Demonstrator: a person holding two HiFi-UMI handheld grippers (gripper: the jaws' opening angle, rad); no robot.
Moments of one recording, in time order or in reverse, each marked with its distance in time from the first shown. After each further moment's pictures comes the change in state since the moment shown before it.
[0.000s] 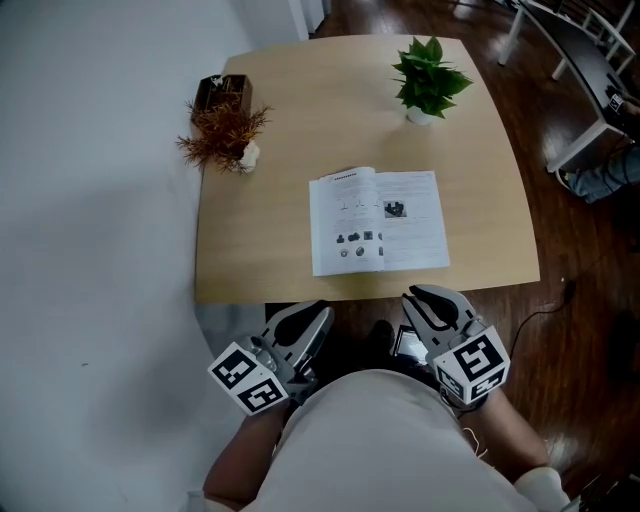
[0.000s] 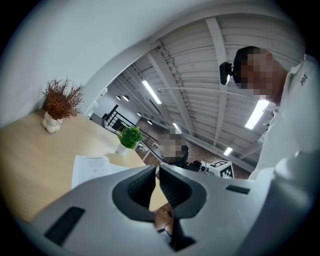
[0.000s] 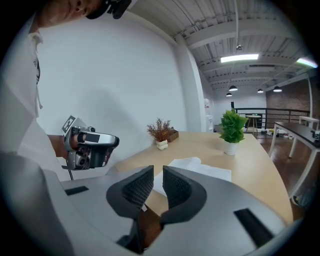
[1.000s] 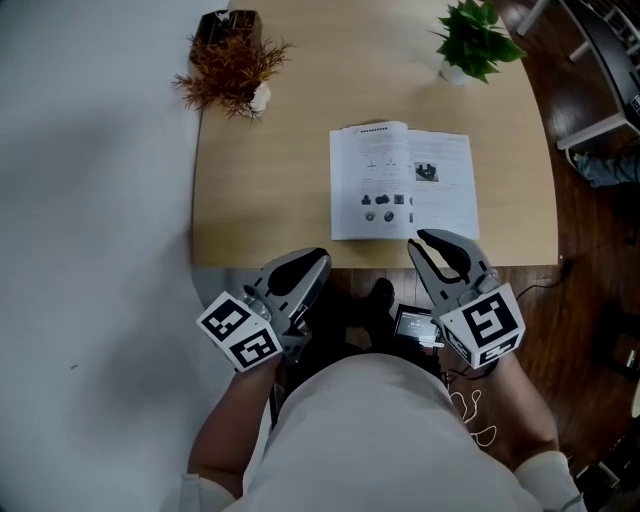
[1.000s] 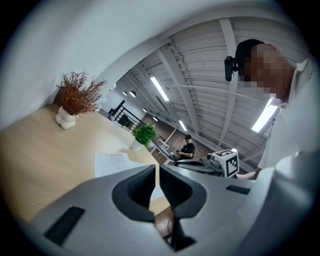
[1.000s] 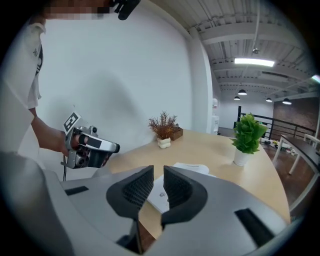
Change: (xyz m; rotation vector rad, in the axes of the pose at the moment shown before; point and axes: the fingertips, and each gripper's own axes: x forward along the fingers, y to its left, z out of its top) left arm -0.018 0.091 0.003 -0.056 0.051 0.034; right arm 0.083 0.009 0.028 -0.122 0.070 -0.006
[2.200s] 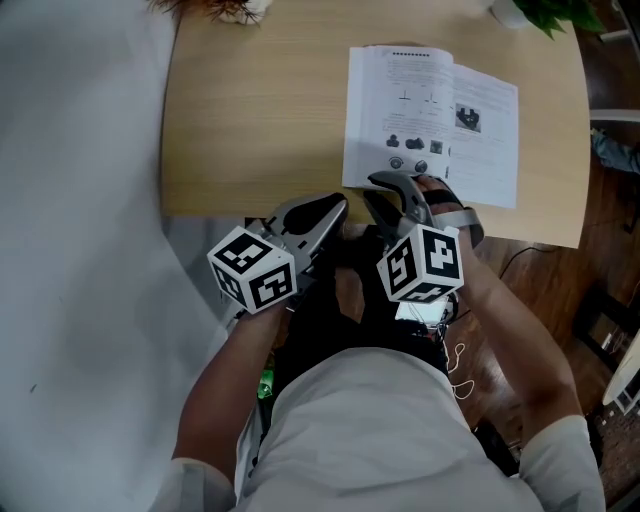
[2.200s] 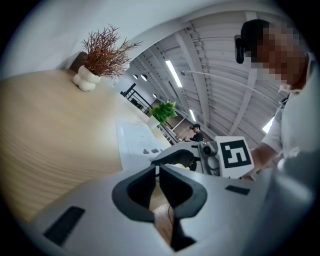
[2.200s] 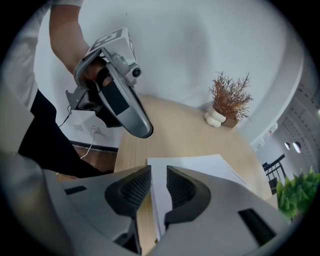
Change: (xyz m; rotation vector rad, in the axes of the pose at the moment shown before) left arm 0.033 0.089 -0.103 -0.122 0.169 0.030; right arm 0.150 0.064 -0.124 -0.703 0.412 0.241
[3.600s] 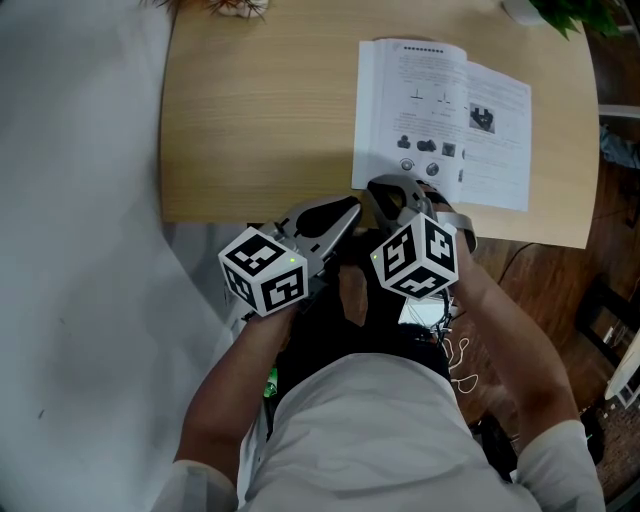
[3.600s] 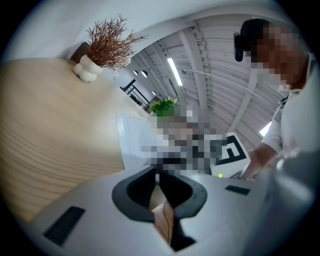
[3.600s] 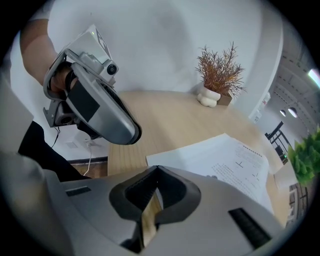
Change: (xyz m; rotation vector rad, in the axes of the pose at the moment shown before) left arm 0.012 0.009 -0.011 -0.036 0.035 -0.044; right arm 0.036 0.003 -0.011 0.255 0.052 0.023
